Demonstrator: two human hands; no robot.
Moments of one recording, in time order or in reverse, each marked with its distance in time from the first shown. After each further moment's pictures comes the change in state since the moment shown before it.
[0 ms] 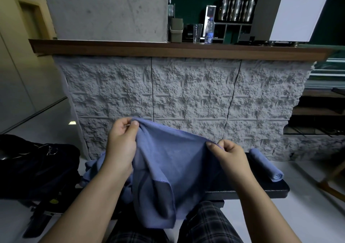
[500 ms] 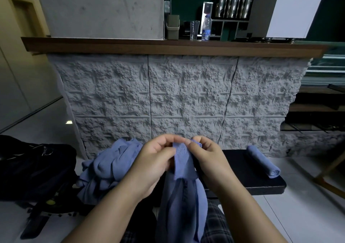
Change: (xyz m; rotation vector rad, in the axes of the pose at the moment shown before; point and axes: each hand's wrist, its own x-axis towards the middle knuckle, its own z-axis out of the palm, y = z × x) left_hand -0.057 -0.003 0.028 -0.082 -0.599 -0.157; right_hand -0.019 -0.016 0.036 0.368 -0.282 0.153
